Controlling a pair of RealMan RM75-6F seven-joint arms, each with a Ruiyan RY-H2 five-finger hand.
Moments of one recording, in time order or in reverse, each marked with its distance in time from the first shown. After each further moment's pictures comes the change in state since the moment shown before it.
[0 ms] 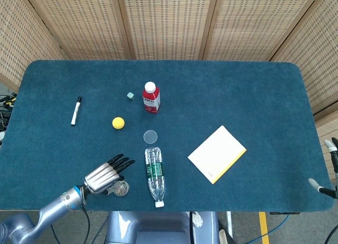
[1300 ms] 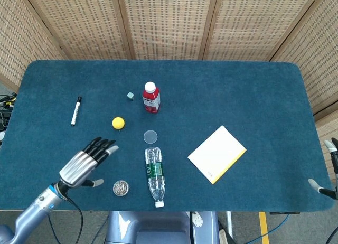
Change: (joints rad) left arm 0.136 0.176 -0.048 -0.177 -0.063 0.306 -0.055; right arm -0.004 0.002 -0.005 -0.001 -0.015 0.007 0.006
